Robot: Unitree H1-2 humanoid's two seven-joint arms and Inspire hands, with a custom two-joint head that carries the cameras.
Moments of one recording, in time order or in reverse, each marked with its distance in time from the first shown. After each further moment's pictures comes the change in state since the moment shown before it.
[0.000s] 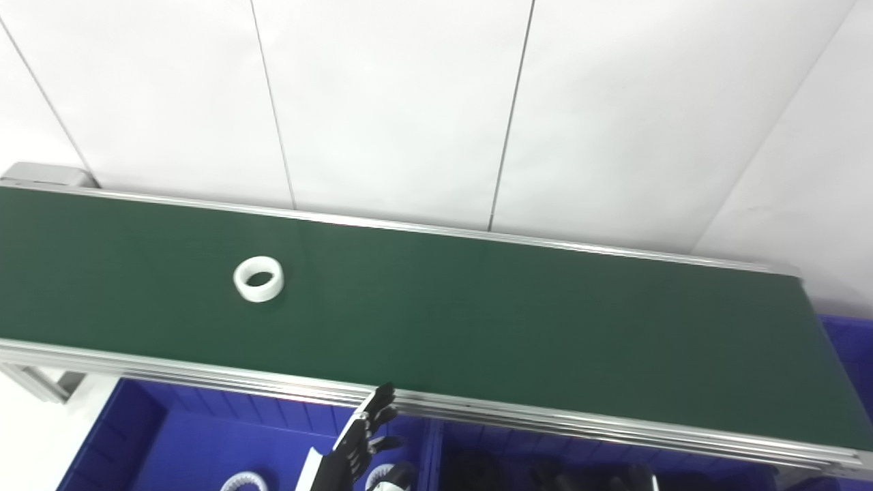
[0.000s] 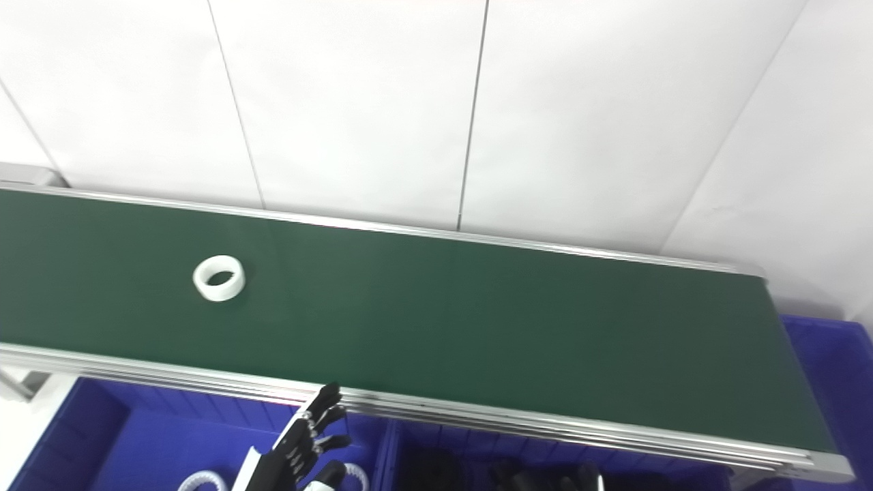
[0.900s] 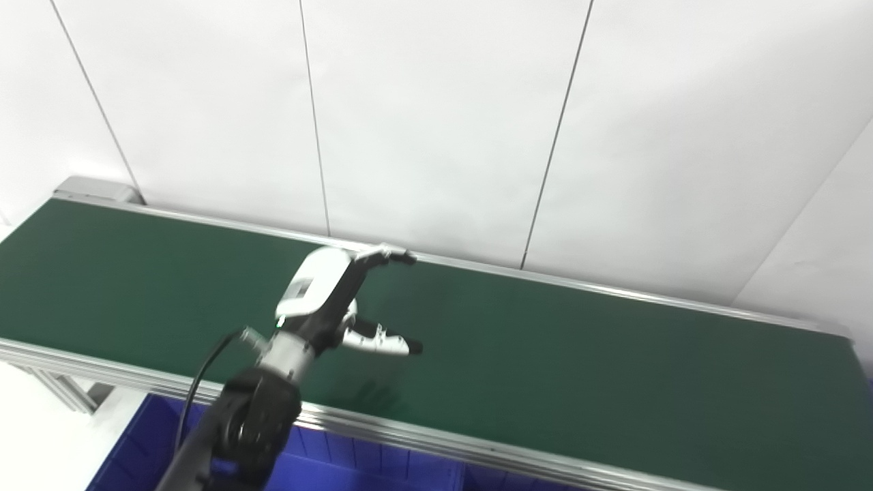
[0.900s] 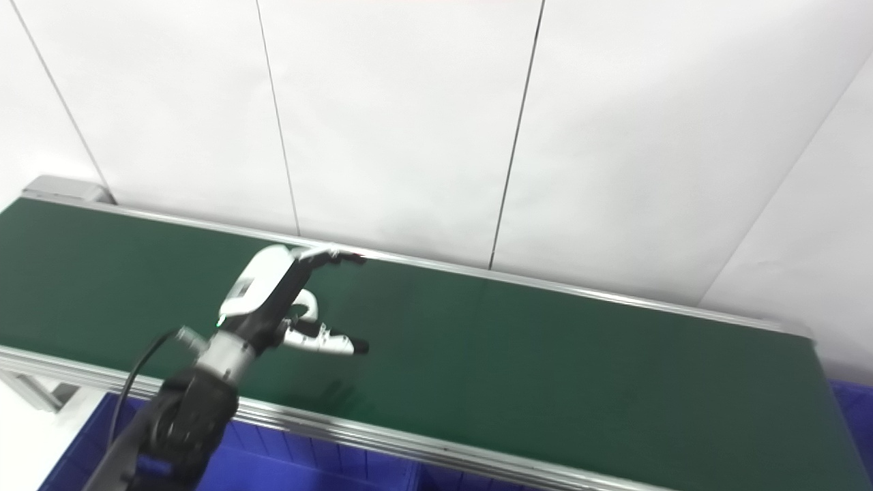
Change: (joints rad) left arm -0.795 0.295 0.071 0.121 0.596 0.344 -0.046; right arm -0.034 0.006 -0.031 0.034 0.017 -0.002 0.032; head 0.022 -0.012
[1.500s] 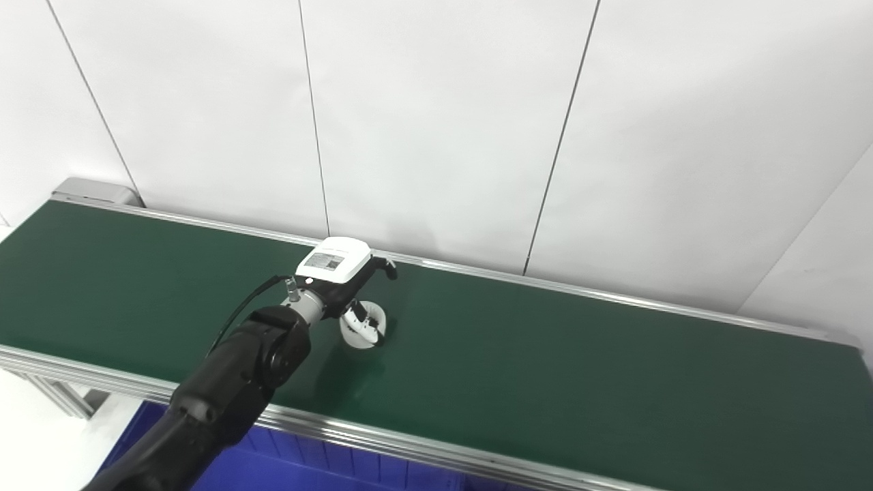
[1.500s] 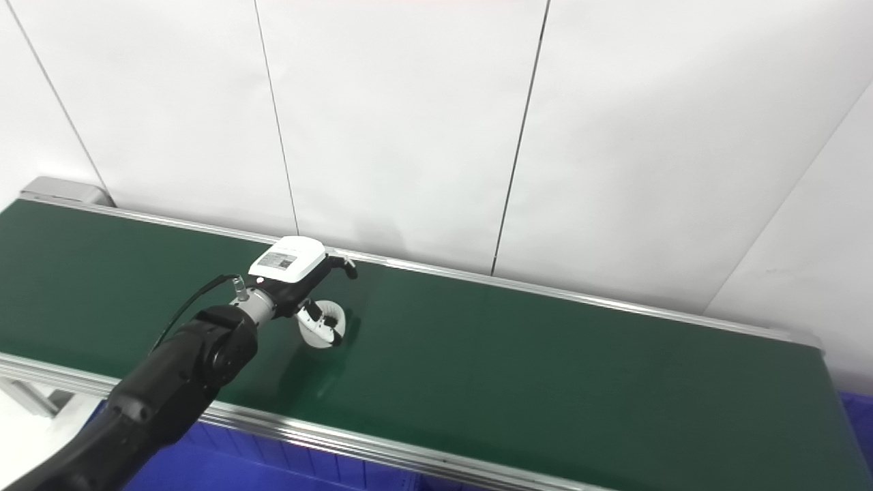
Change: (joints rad) left arm -0.244 0.090 -0.222 0.546 0.141 -0.063 0.008; right arm 0.006 0.024 0.012 -0.013 -0.017 0.000 -0.002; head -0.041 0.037
